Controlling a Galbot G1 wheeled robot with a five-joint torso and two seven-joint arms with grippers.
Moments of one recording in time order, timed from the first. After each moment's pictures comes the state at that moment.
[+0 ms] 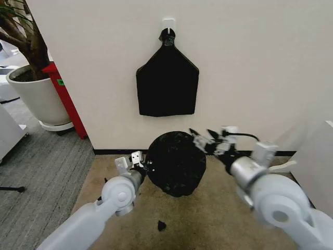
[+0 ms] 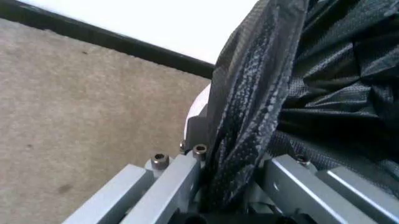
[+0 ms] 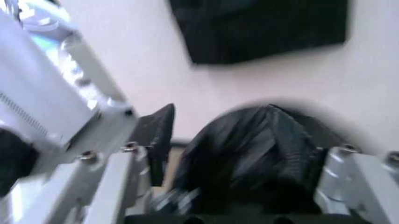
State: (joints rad) left arm 0.89 -0.99 0.13 -1.98 -1.35 0.31 -0.78; right arm -0.89 0.87 -0.06 2.41 1.26 -0.42 0.75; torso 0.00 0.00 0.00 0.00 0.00
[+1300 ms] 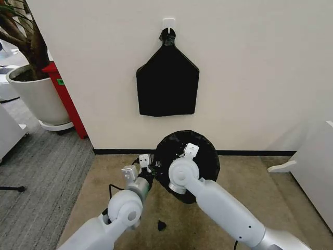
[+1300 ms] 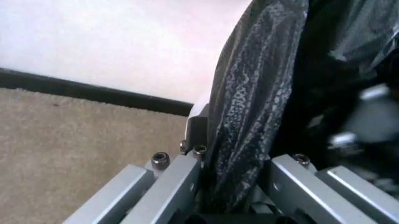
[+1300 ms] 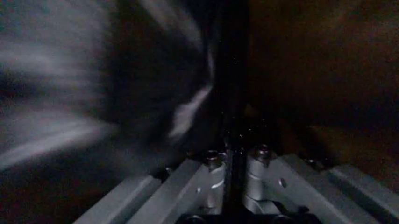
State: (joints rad) left arm 1.08 -1.04 0.06 -2.05 -0.99 0.22 -0.55; right arm -0.64 1.28 -0.31 1.86 1.34 -0.25 1.39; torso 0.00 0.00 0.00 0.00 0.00
